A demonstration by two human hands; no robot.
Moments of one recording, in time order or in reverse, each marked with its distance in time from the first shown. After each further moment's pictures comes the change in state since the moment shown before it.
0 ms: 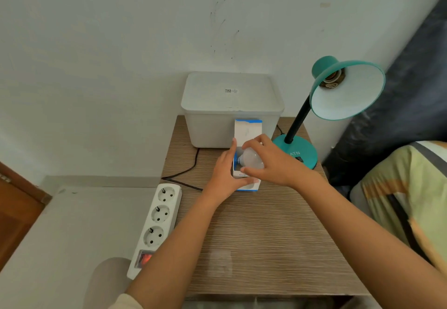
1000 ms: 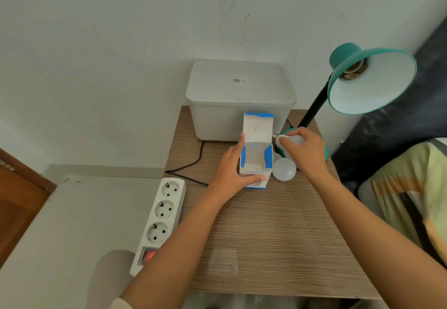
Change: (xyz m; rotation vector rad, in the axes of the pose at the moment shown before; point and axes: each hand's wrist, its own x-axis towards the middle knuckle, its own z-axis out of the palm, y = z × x) left_hand -0.006 -0.001 -0.001 0.005 0.024 0.043; right_hand 0.013 0.042 0.011 0.436 0.645 0.436
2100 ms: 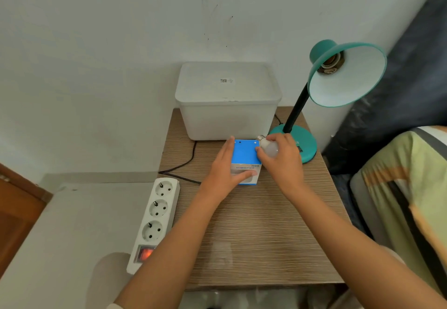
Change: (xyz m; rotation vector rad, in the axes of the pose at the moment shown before) left_hand -0.008 0.013 0.003 0.189 0.042 0.017; right_hand -0.036 0.009 0.017 -0.230 0.044 -0.214
